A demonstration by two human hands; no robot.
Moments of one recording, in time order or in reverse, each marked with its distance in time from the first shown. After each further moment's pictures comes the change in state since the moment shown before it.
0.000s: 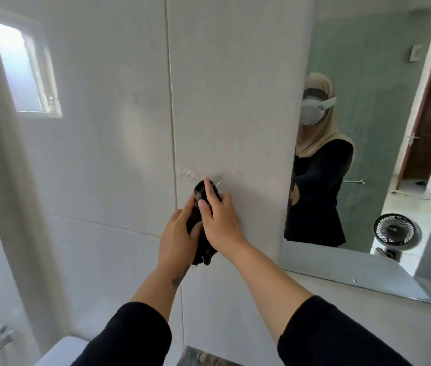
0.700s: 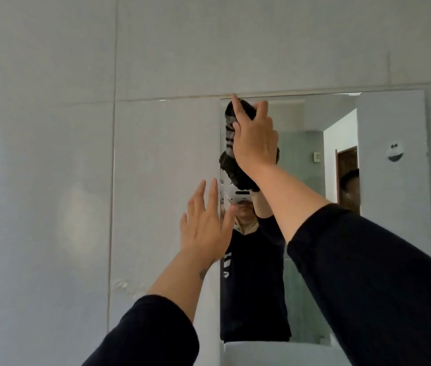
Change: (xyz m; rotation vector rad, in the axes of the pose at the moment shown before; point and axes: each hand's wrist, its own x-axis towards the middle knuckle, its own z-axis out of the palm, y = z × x) left_hand 0.103 0.250 0.030 0.219 0.011 0.411; right_hand 0.121 -0.164 -0.305 -0.760 0.857 -0.382
